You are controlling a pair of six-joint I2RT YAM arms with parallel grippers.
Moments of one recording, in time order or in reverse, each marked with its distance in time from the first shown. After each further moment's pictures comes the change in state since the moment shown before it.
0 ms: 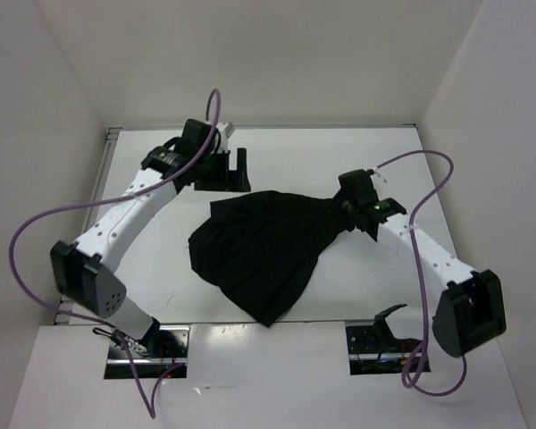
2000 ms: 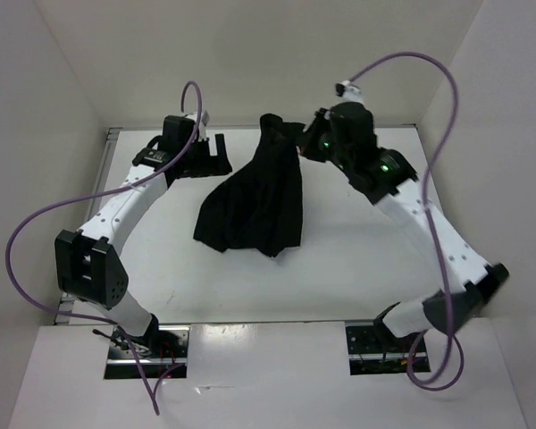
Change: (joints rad) left arm 0.168 0.119 -0.066 0.324 -0.017 0.071; right arm 0.179 0.245 0.809 -0.063 -0.030 -0.402
